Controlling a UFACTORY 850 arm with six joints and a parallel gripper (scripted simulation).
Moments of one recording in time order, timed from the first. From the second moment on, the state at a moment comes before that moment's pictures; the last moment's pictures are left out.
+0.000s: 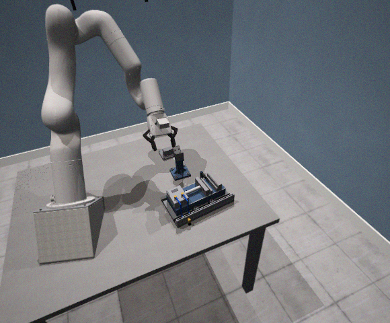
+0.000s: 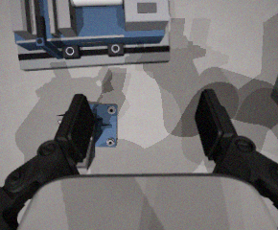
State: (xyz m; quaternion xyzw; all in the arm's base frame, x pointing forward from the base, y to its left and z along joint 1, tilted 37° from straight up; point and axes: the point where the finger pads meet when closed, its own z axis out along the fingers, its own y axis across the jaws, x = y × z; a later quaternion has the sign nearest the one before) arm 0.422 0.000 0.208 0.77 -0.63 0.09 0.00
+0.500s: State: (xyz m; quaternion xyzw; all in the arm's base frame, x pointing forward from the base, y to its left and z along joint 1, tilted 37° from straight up) arm 0.429 0.041 0.242 0.77 -0.63 0.03 -0.06
